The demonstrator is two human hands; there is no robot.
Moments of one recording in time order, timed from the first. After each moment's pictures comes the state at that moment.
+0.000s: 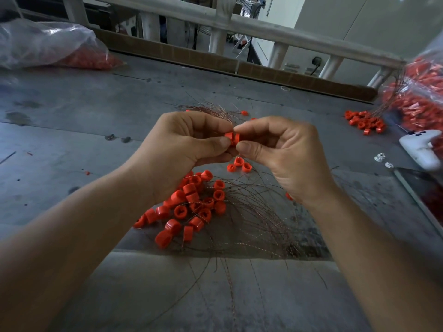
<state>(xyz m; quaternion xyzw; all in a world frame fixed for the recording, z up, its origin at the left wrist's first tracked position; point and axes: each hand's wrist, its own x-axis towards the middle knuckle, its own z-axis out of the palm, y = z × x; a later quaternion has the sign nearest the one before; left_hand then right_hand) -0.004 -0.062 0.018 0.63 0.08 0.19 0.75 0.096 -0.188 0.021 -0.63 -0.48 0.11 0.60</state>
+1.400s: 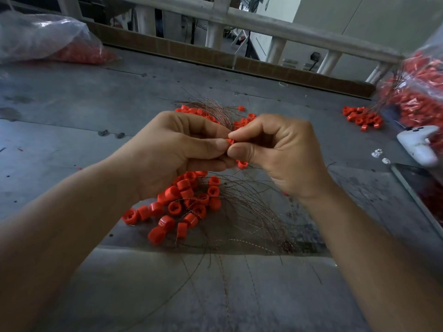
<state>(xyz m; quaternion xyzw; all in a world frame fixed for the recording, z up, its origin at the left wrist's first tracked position) -0.010 -0.063 0.023 0.63 0.07 0.10 0.77 0.094 -0.191 0.021 -0.65 -0.52 0.07 0.55</state>
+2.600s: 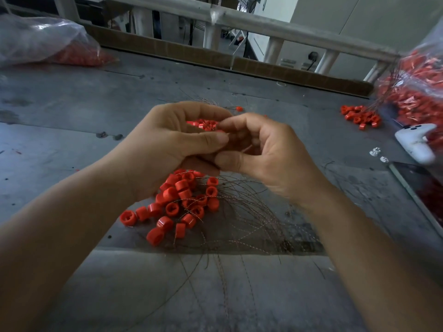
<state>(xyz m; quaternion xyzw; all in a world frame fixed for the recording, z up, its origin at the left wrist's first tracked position) -0.011 -0.060 0.024 0.68 0.03 0.14 0.72 0.085 -0.191 0.027 -0.69 -0.50 0.15 0.50</state>
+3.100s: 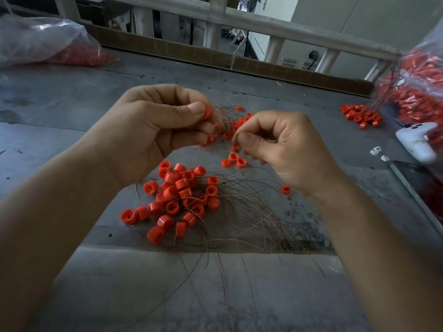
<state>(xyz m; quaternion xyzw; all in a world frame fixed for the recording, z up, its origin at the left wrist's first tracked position) -0.016 -0.047 0.034 0.62 0.04 0.17 0.76 0.092 -0.198 0.036 -0.72 -0.50 0.10 0.47</state>
